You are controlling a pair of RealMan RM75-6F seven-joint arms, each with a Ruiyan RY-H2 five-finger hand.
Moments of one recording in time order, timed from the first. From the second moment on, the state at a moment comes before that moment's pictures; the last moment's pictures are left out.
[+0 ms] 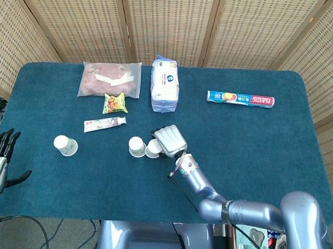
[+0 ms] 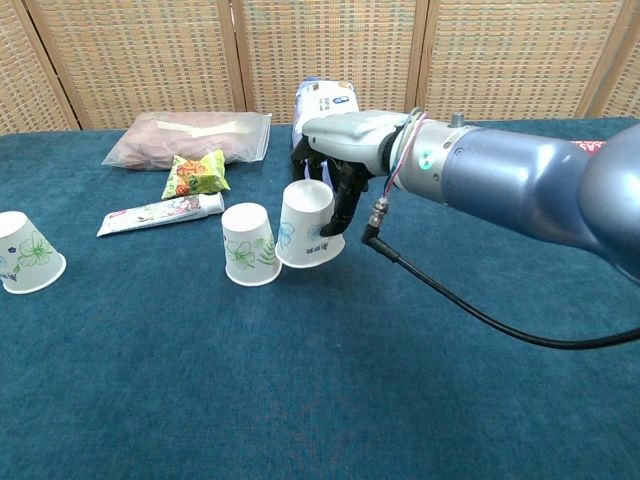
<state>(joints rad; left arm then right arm) -0.10 -1.14 -0.08 -1.65 1.46 1.49 0.09 1.05 -1.72 0.32 -1.44 -0.76 0.91 -0.70</state>
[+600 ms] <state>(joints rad) -0.11 -1.13 -0.08 -1.64 1.45 1.47 0.07 1.11 -1.79 0.29 -1.30 -0.69 0.88 -0.73</state>
